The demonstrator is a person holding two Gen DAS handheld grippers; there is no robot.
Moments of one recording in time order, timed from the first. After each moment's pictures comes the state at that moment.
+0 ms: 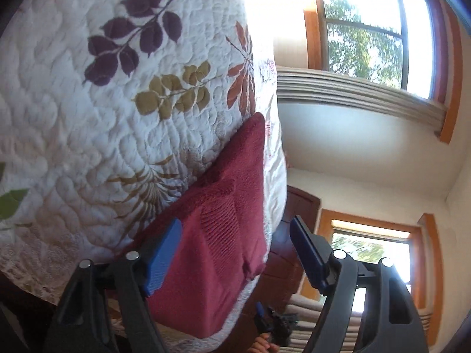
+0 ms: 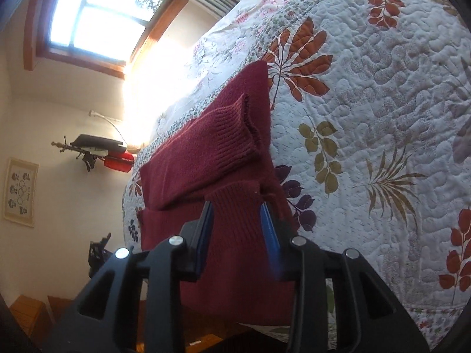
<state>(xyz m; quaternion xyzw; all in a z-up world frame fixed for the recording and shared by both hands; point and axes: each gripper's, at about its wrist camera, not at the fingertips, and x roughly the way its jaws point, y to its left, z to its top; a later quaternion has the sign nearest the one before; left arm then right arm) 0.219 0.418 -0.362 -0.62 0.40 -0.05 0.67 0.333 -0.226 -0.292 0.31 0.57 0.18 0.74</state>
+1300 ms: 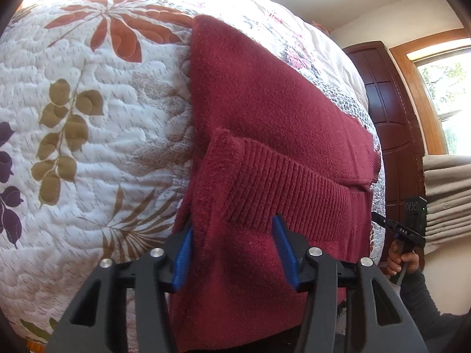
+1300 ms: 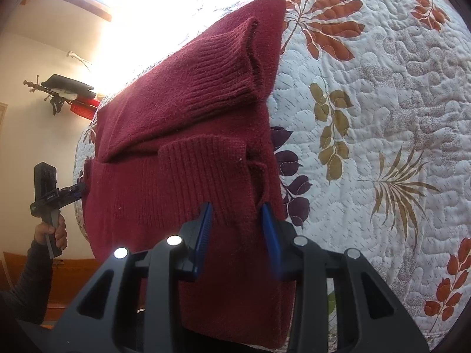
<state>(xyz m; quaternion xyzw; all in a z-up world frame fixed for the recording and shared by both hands) 0.303 0.325 -0.352 -0.24 0.61 -0.14 0.74 0.334 -0.162 -0.341 0.17 0.63 0.18 0.74</state>
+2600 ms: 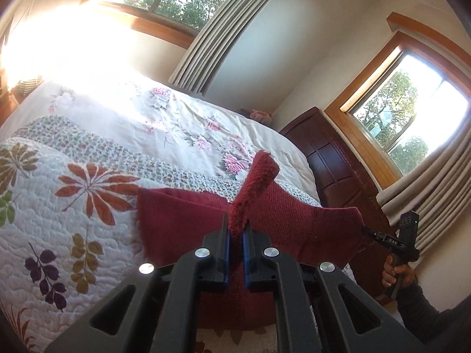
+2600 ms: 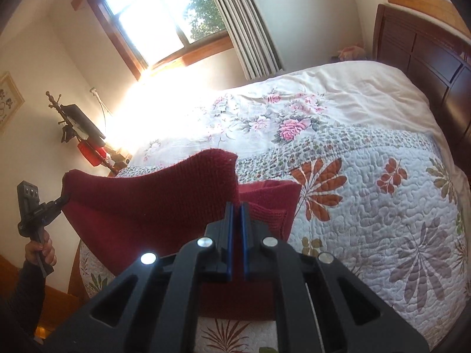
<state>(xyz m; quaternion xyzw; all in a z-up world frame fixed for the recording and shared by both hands) 0.297 0.344 -0.164 -0.23 0.36 -0.20 0.88 0.357 -0.173 -0.142 0.12 0.42 0.16 0.88</state>
